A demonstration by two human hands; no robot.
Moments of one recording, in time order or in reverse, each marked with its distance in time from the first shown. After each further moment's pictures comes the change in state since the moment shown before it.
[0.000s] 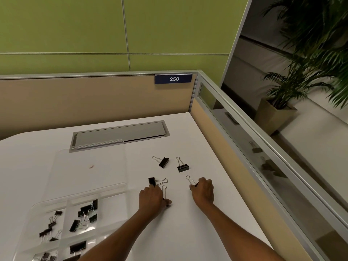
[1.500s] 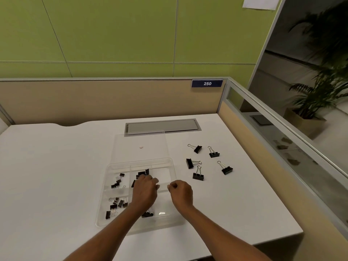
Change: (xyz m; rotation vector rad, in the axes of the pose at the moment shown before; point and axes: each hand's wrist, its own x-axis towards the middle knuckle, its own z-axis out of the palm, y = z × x) left_hand -0.161 -0.159 -0.013 -0.116 0.400 -0.013; right_hand -0.240 -0.091 0.077 0.312 -0.132 -0.364
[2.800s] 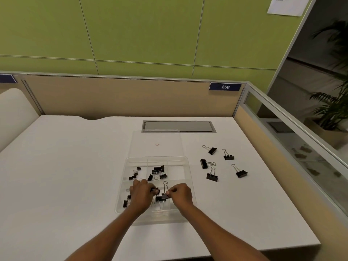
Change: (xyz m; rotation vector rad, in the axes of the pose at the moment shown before) left_hand -0.041 -0.054 -0.007 -0.147 -0.088 -0.265; right_hand -0.029 -0.031 0.029 0.015 -0.234 0.087
